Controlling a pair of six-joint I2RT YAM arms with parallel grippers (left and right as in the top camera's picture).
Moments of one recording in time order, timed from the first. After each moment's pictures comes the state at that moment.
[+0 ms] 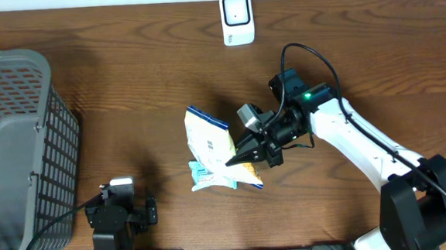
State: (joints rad) left arm -0.13 0.01 0.24 -0.90 -0.22 -0.01; right arm 0.44 1.69 1.16 -0.96 -1.50 -1.19
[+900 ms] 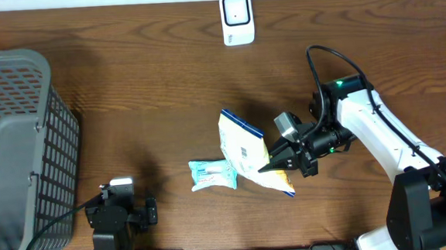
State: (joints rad) left arm -0.13 0.01 0.24 -0.90 -0.22 -0.01; right arm 0.25 1.68 1.16 -1.70 -1.39 -1.94
